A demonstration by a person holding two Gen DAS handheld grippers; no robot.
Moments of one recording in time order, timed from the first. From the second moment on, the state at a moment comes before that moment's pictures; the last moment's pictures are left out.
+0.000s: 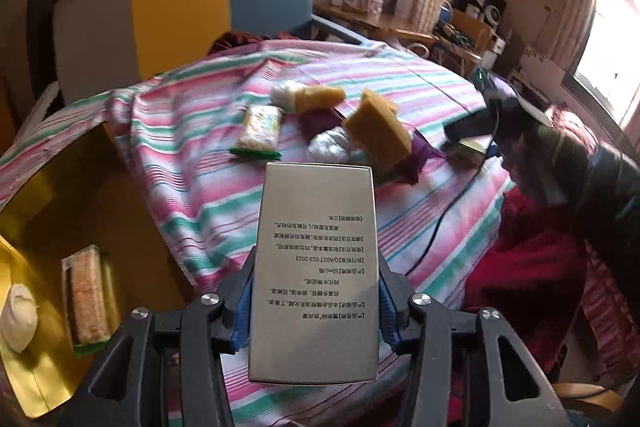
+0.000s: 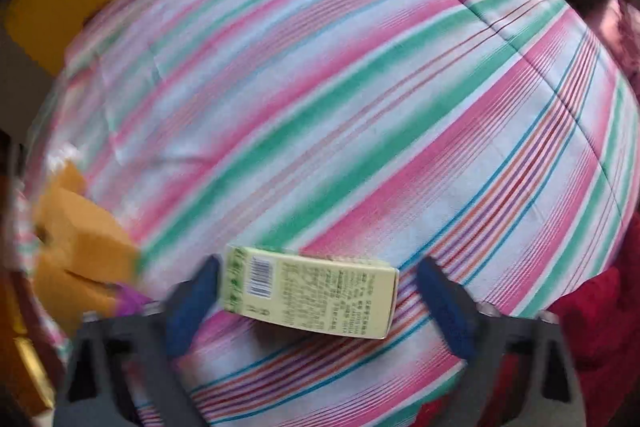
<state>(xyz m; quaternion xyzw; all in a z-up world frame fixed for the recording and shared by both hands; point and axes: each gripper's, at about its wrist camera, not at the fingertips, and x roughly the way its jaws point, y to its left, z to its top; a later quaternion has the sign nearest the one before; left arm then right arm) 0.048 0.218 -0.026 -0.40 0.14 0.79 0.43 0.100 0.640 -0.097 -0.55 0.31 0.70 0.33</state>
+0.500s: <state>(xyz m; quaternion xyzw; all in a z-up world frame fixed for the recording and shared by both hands) 0.017 0.140 -0.002 -0.39 0.04 0.85 0.35 0.096 0.631 -0.089 -0.56 0.24 0.72 0.34</state>
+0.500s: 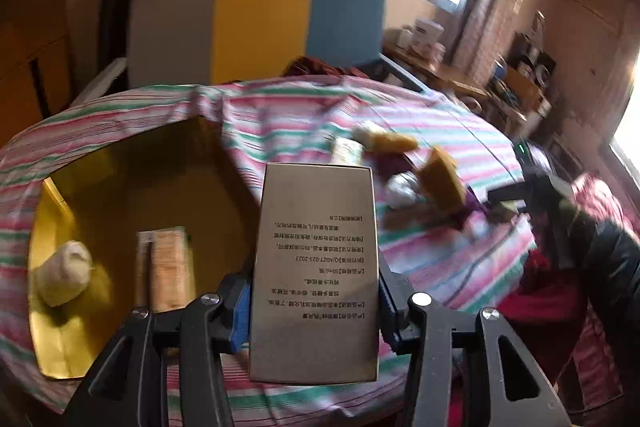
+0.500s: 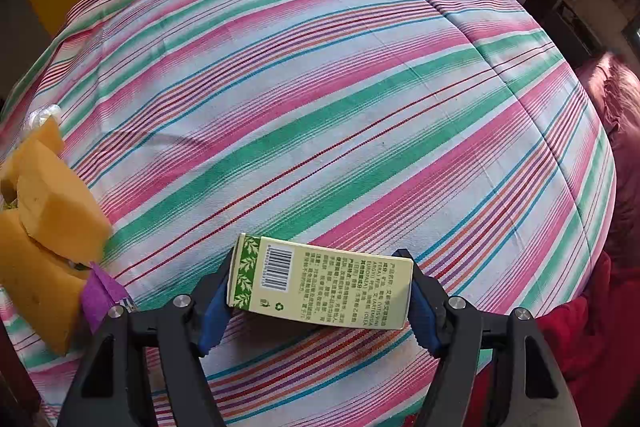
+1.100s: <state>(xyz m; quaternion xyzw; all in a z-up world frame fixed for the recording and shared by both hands) -0.062 -0.002 -0.009 -0.39 -0.02 0.91 0.11 0.107 0.641 -0.075 -0.57 0.23 0.72 0.34</state>
